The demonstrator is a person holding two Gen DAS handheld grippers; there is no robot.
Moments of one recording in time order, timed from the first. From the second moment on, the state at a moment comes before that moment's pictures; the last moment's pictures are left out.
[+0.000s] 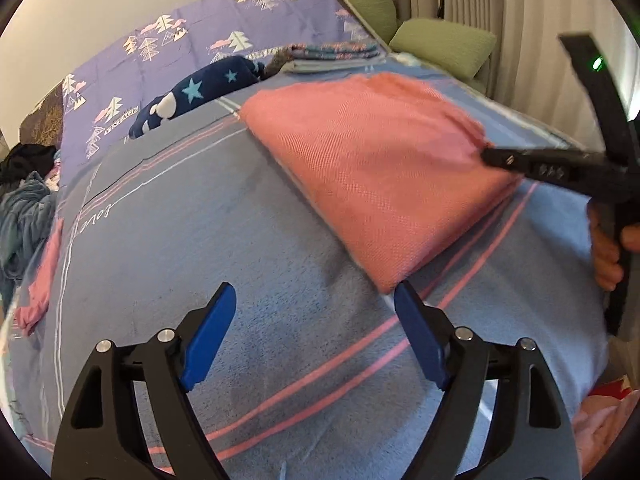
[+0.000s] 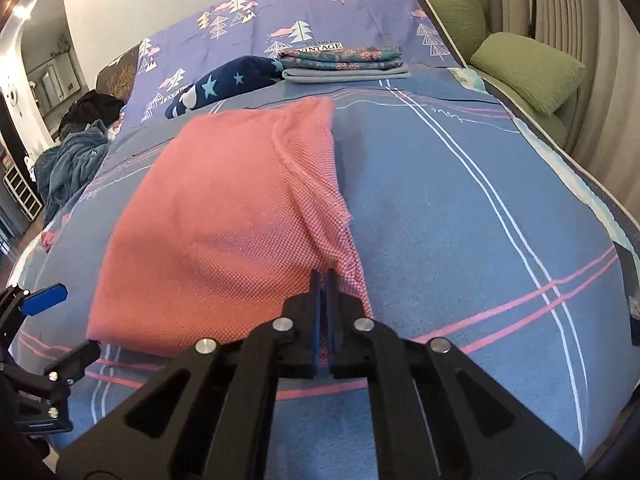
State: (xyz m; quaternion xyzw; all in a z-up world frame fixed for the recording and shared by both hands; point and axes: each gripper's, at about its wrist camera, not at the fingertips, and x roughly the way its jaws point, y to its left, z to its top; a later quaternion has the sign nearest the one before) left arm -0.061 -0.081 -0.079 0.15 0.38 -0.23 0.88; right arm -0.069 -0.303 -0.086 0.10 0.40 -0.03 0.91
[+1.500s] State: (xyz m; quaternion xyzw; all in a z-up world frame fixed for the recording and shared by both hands) left arm 0.076 -0.109 -0.095 -0.04 0.44 -0.26 0.86; right arm 0.022 -0.332 -0.083 0.18 0.40 0.08 0.89
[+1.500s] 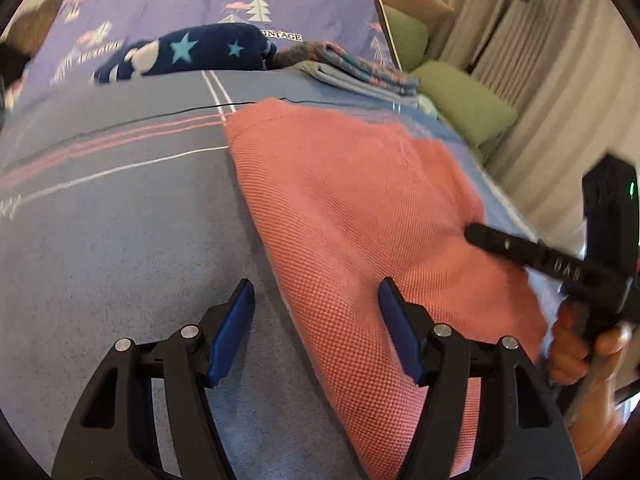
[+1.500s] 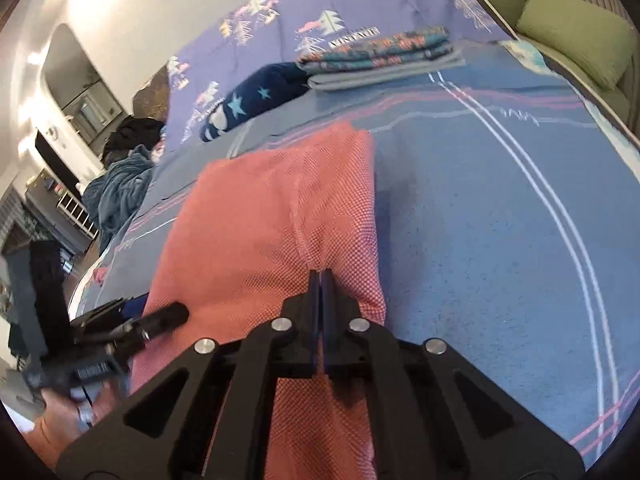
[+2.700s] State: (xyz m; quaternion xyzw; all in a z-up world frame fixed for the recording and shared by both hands) left arm 0.094 -0.122 -0.091 -0.02 0.45 -0.33 0.83; right arm 0.035 -0.373 -0.089 0.21 0.45 0.19 0.85
